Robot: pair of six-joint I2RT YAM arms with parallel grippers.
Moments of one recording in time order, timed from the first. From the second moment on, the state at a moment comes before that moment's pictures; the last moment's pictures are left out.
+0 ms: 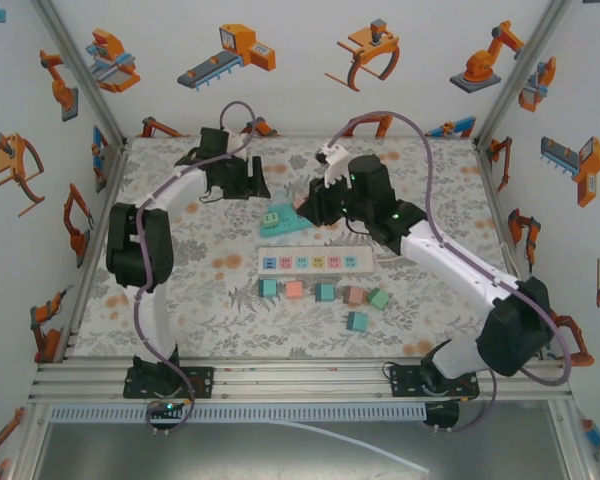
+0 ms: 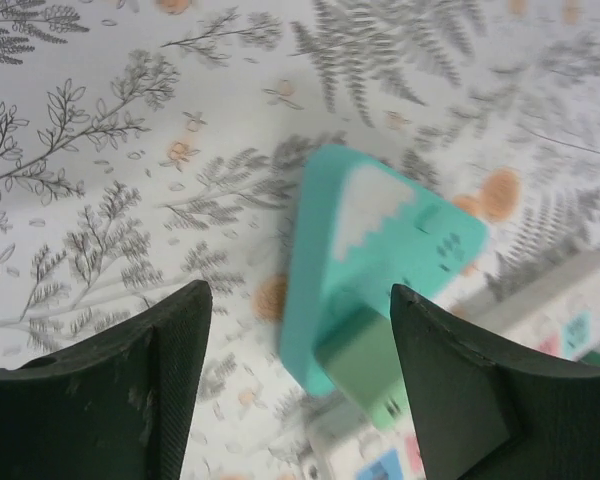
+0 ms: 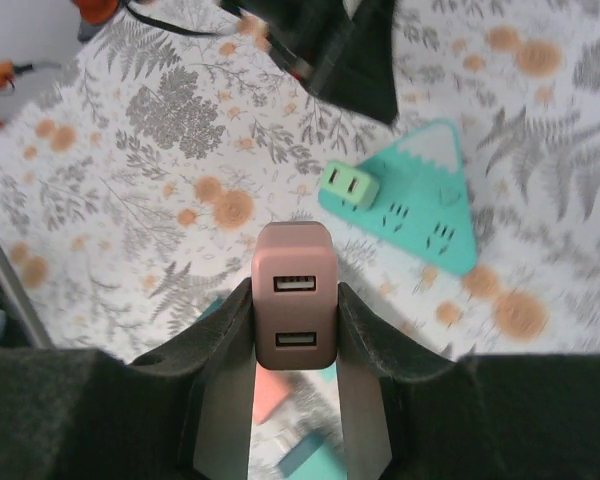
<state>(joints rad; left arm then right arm) -0.31 1.99 1.58 -0.43 0.39 -0.21 0.64 1.40 1.16 -0.16 -0.30 0.20</state>
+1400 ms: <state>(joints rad) -0.59 0.74 0.72 -0.77 0.73 0.85 1.11 1.15 0.43 -0.11 0.24 1.27</state>
